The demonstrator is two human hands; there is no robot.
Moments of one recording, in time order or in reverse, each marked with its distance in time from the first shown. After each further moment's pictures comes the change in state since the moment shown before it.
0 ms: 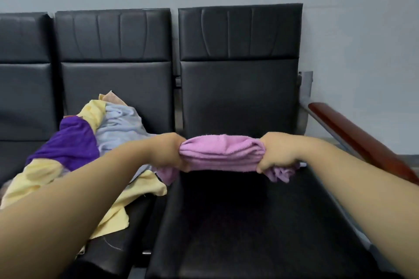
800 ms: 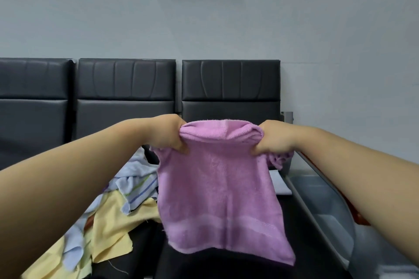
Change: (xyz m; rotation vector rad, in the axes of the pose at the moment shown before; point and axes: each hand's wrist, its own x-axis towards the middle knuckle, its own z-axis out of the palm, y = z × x) left_hand -0.078 0.062 -0.129 0.007 0.218 0.107; right_hand -0.087 -0.049 -0.071 -0.034 0.308 -0.084
